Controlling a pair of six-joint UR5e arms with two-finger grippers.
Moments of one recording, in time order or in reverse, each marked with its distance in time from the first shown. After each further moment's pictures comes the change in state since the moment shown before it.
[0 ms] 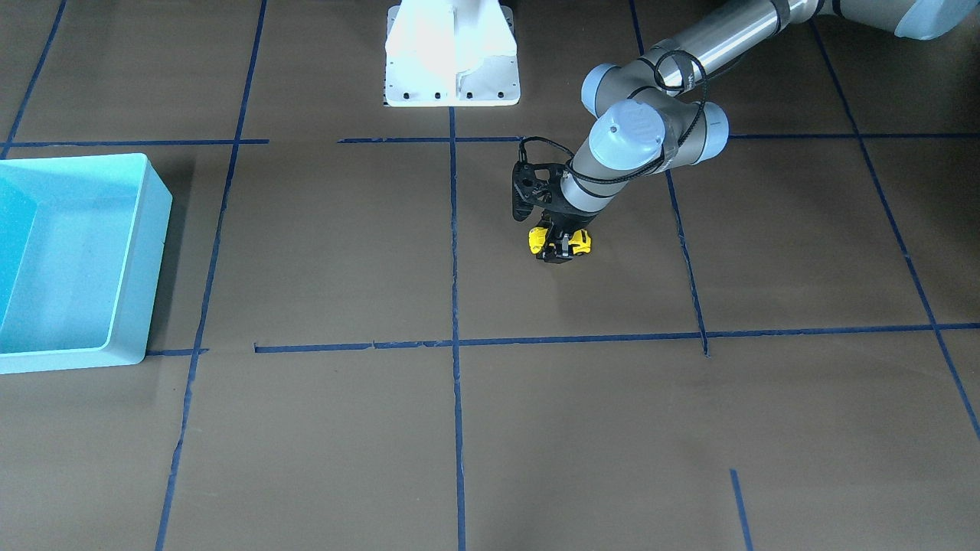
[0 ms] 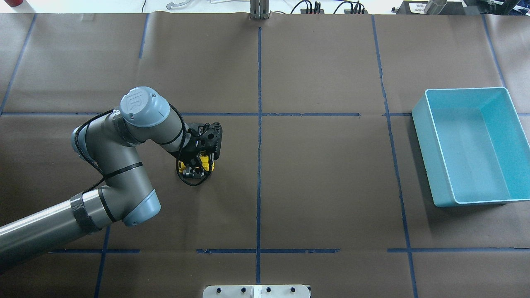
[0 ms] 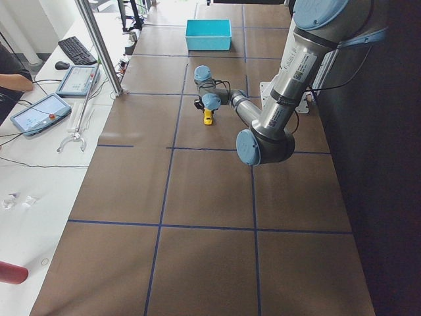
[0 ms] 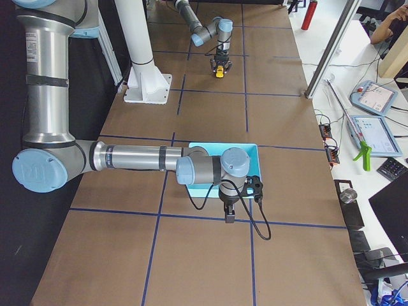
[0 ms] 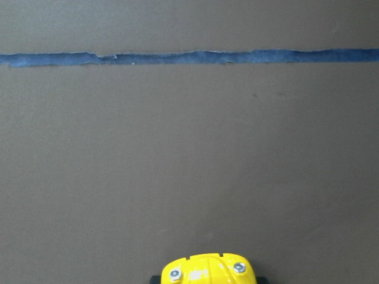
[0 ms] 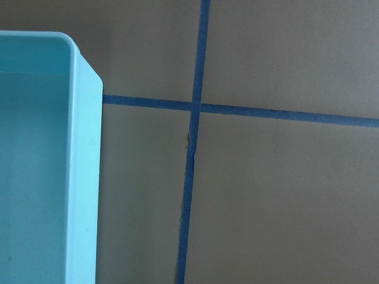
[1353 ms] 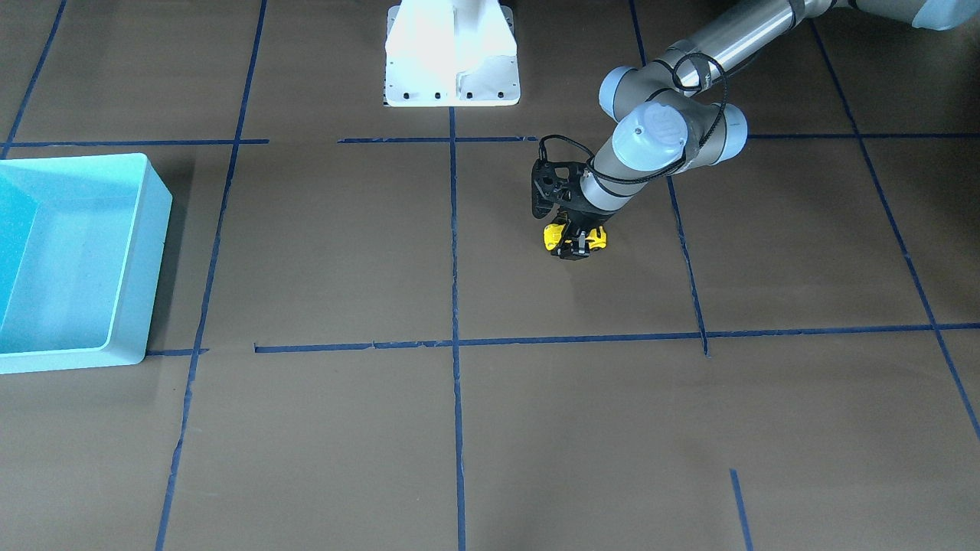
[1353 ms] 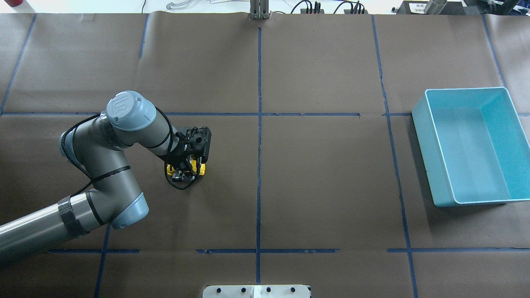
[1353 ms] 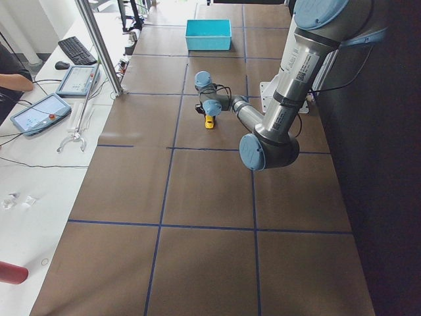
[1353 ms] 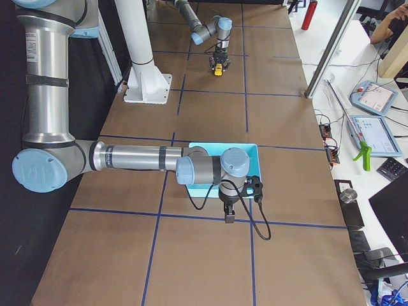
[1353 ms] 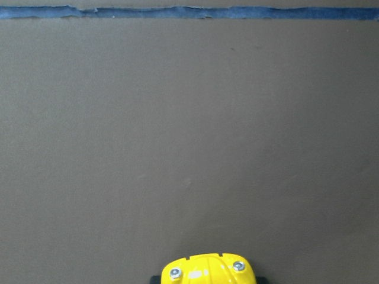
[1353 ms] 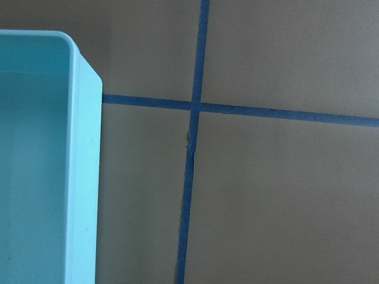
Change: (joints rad) left arm -0.004 0.054 -0.013 -0.040 -0.024 0.023; right arm 0.000 -0.001 0.000 0.000 0.000 -0.001
